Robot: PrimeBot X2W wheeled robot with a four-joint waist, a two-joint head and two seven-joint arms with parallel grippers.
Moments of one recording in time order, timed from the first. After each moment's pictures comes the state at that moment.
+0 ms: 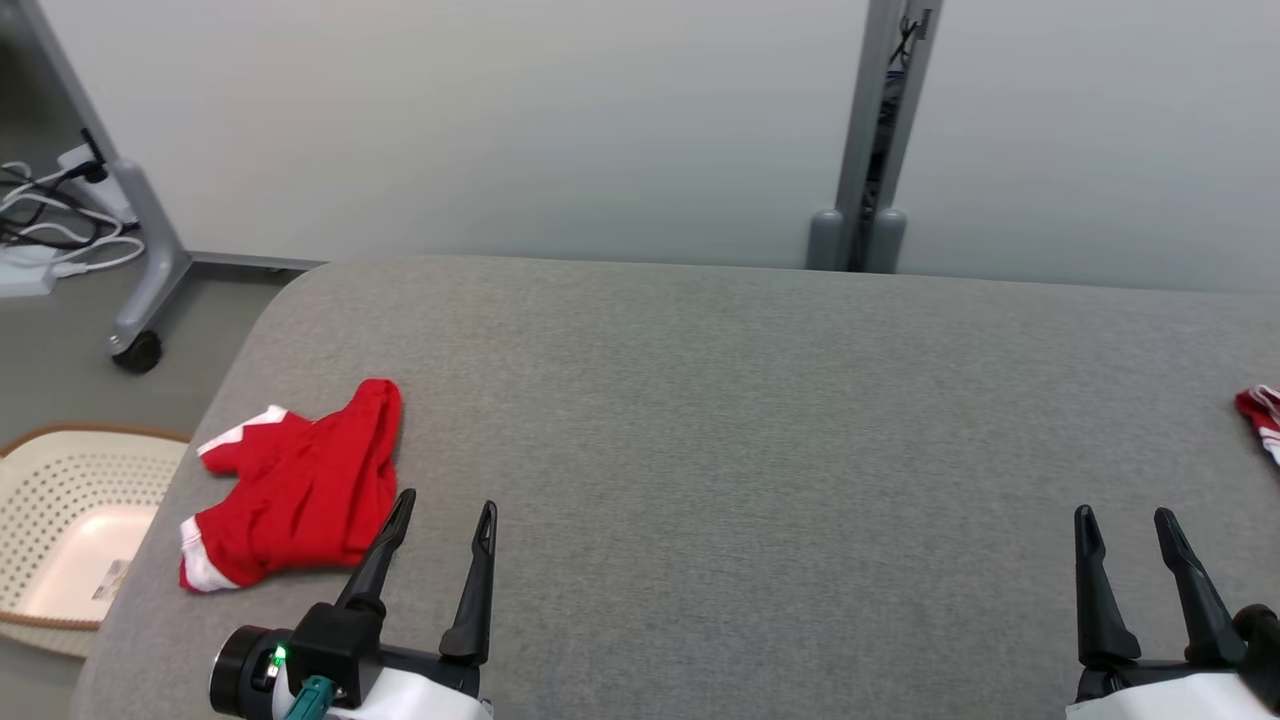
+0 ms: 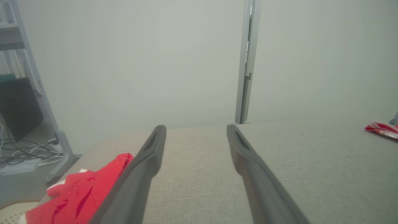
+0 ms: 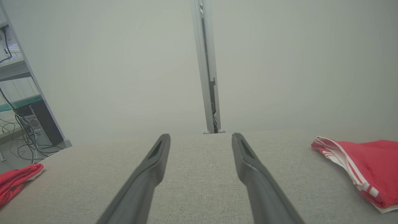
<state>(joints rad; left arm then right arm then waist) 0.02 0.05 -0.19 0.15 -0.12 -0.03 -0.26 0.07 -0.05 -0.08 0.13 0.23 0.13 -0.26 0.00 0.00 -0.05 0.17</state>
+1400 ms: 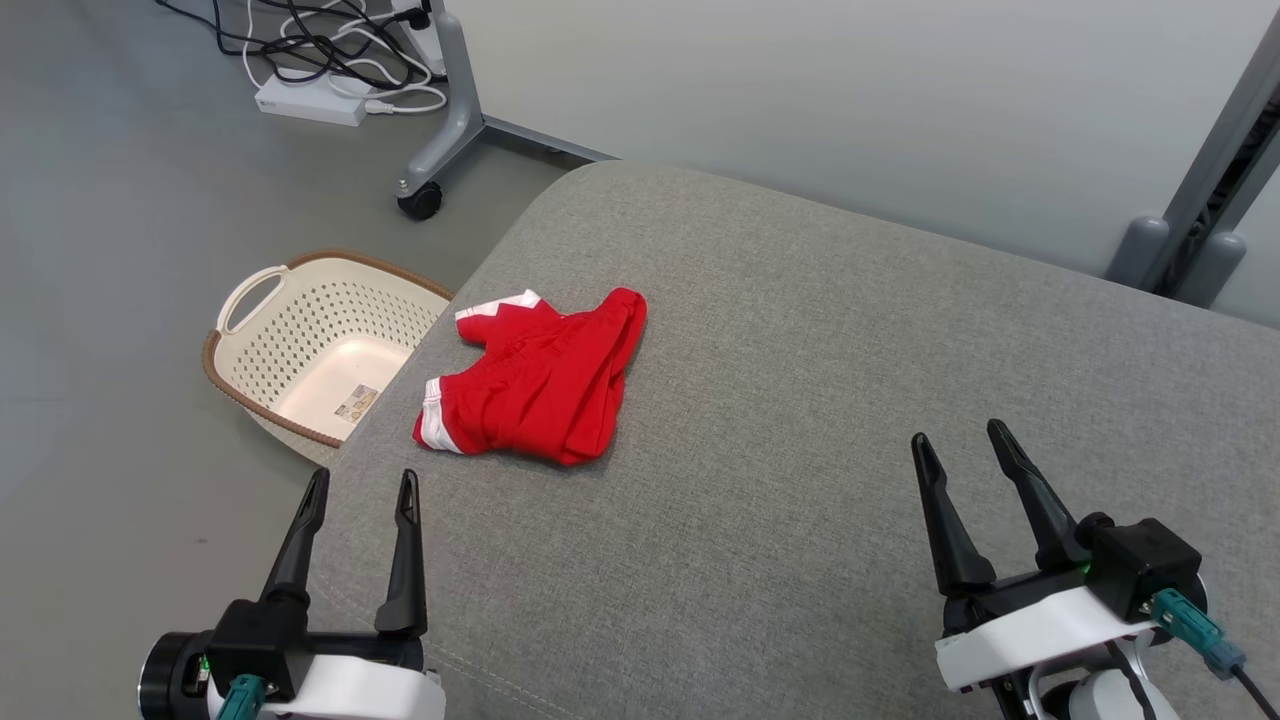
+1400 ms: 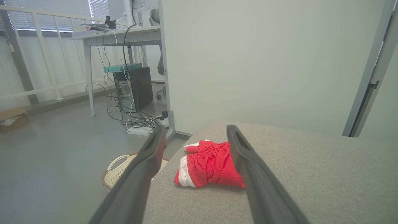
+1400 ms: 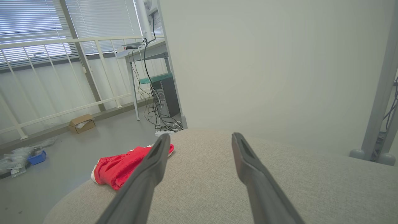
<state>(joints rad) 0.03 0.05 -0.09 0.07 -0.14 0.04 -0.26 -0.12 -0.05 0.16 0.19 0.24 0.13 -0.26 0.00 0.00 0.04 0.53</state>
